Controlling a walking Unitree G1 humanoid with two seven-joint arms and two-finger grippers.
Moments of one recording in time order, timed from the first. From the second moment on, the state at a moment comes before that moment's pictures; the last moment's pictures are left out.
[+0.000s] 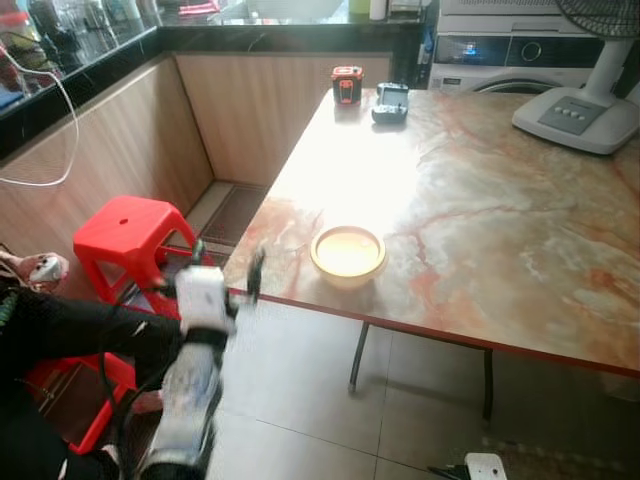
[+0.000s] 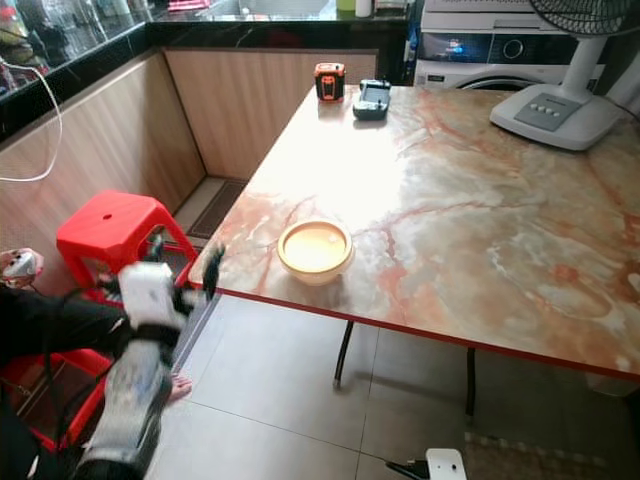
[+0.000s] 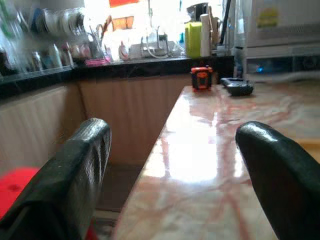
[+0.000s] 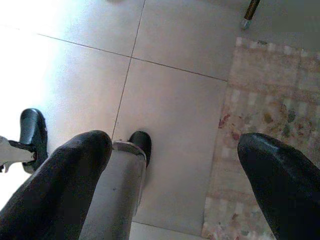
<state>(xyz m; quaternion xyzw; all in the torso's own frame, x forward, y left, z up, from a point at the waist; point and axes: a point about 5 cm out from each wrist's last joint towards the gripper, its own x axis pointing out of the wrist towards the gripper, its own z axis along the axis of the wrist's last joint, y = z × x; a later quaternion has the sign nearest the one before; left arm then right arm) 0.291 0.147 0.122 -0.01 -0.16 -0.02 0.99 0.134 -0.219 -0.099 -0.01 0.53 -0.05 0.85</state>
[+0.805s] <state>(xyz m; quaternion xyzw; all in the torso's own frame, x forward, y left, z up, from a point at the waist) 0.297 0.142 0.126 -0.04 -0.10 -0.07 0.99 0.135 -0.218 -0.099 0.00 0.52 -0.05 0.85</state>
